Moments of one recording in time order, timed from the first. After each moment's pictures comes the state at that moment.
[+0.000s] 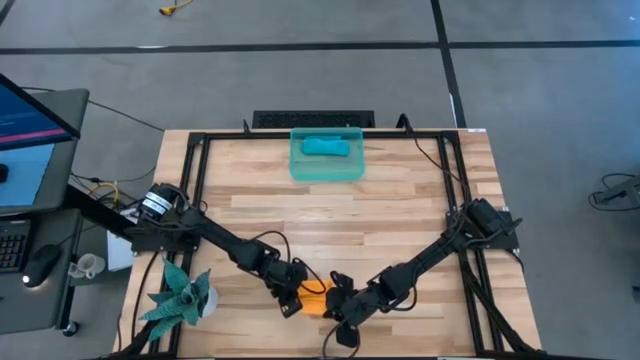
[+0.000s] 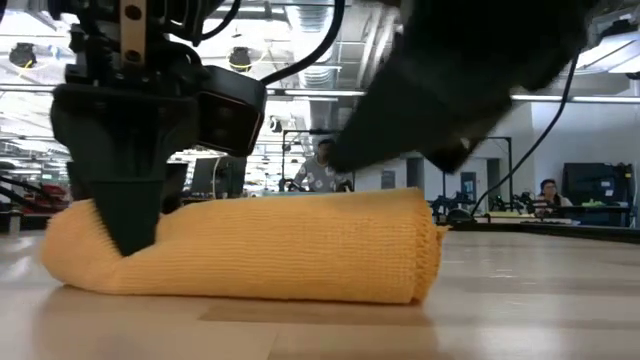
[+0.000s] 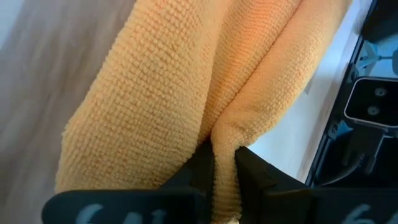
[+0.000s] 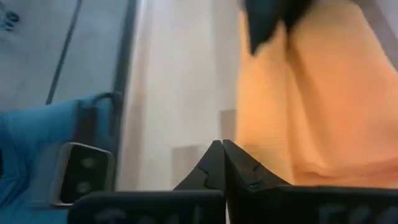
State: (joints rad) left arm -0.40 1.88 0.95 -0.08 0.25 -1.01; right arm 0.59 2.02 1.21 0.05 0.16 0.62
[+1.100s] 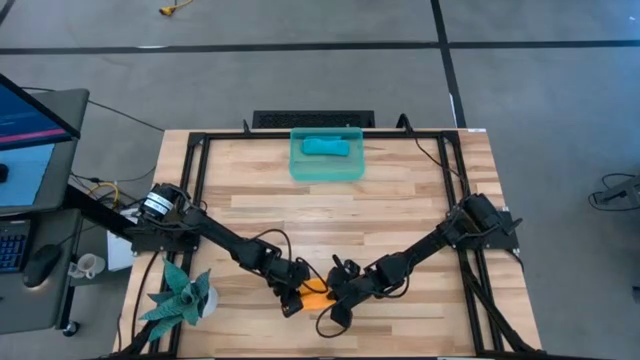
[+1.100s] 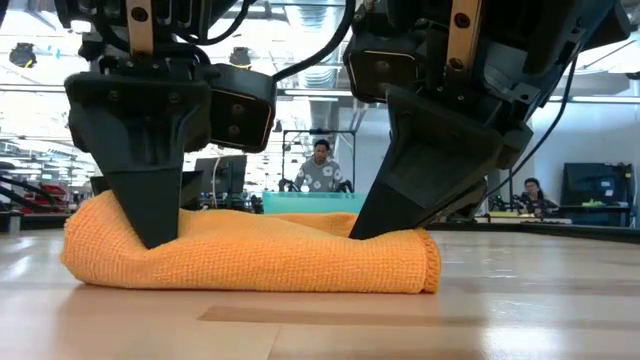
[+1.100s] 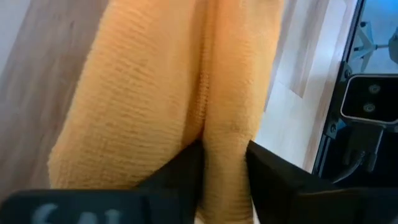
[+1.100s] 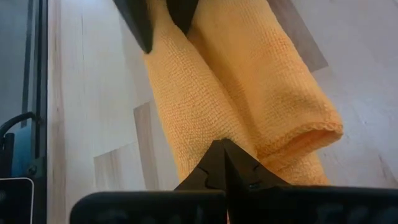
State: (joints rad) left arm -0.39 1.89 0.95 -0.05 0.26 -0.93; right arm 0.51 2.01 1.14 -0.02 0.16 0.78
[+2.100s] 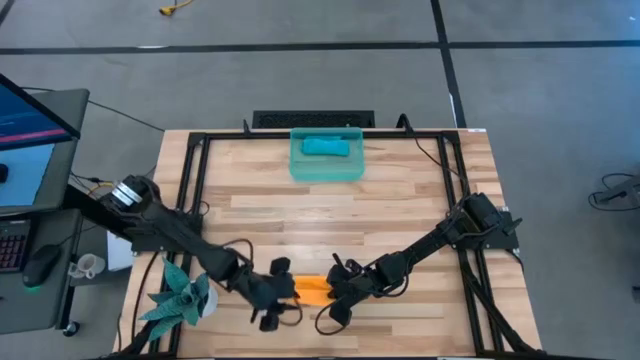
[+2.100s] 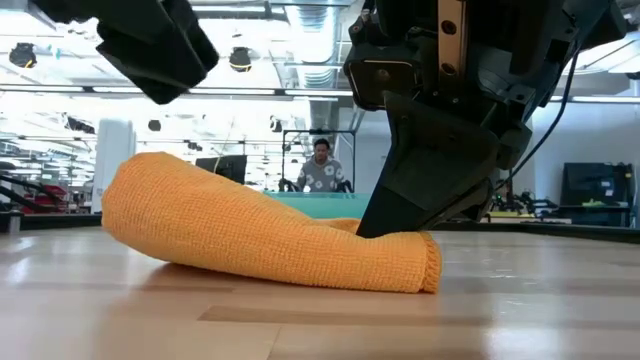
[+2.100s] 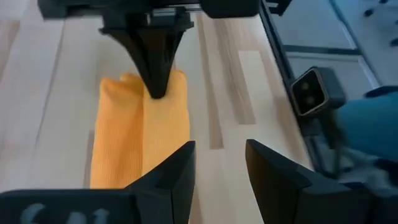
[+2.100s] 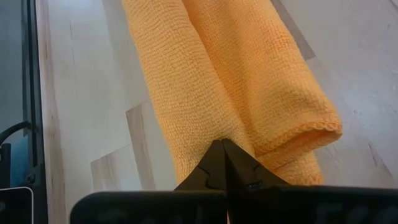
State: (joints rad) left arm -0.59 1.64 0.95 -0.04 -0.22 -0.48; right arm 0.50 2.02 1.13 -0.05 0.15 0.84
